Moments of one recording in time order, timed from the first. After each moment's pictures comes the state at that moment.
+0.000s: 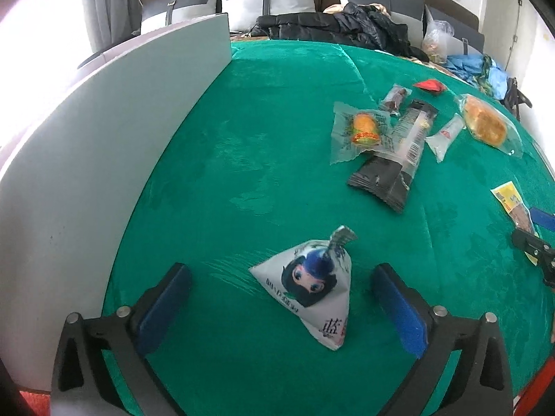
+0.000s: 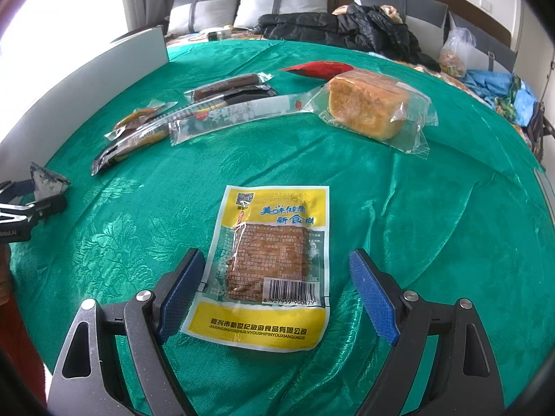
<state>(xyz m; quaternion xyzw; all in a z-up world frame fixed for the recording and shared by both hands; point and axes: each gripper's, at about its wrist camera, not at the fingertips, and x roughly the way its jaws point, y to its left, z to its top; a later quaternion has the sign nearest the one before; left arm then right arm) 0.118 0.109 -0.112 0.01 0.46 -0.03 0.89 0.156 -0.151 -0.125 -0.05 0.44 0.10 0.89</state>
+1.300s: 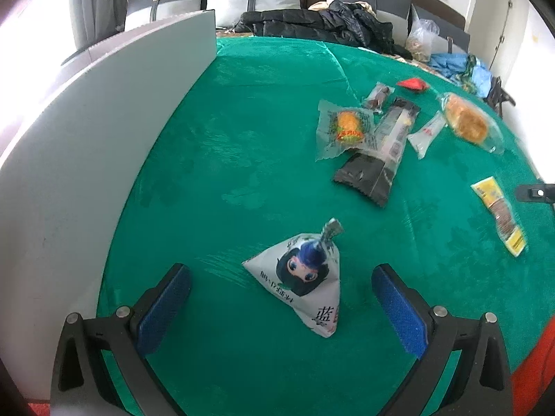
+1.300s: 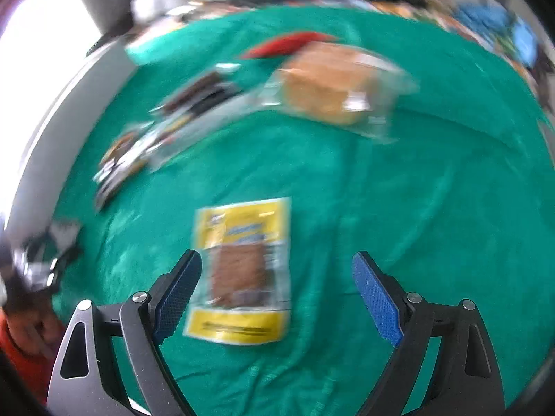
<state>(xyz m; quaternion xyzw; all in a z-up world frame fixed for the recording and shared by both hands) 0.118 0.121 -0.106 -0.01 0.47 -0.08 0.88 0.203 -0.203 -0.091 0.05 0.56 0.07 0.82</state>
